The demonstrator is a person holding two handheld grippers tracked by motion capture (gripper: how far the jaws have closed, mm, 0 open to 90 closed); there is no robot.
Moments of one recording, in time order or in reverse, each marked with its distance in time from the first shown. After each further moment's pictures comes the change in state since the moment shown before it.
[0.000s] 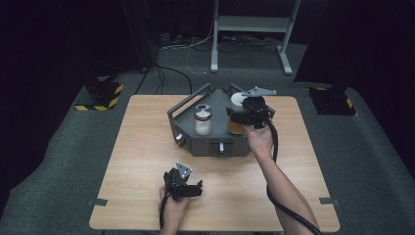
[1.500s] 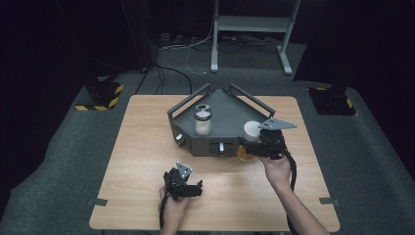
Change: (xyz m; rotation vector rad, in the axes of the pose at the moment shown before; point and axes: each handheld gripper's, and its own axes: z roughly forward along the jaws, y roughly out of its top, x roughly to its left) left arm 0.000 0.000 0.000 0.001 -0.001 0.001; right arm -0.013 -0.072 -0.055 0.002 0.105 -0.011
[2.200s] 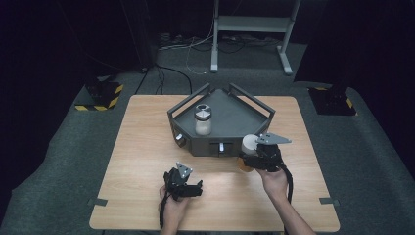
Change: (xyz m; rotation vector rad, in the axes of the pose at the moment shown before) left arm 0.000 0.000 0.000 0.000 0.000 0.000; right arm 0.007 -0.041 0.014 0.039 -0.011 0.011
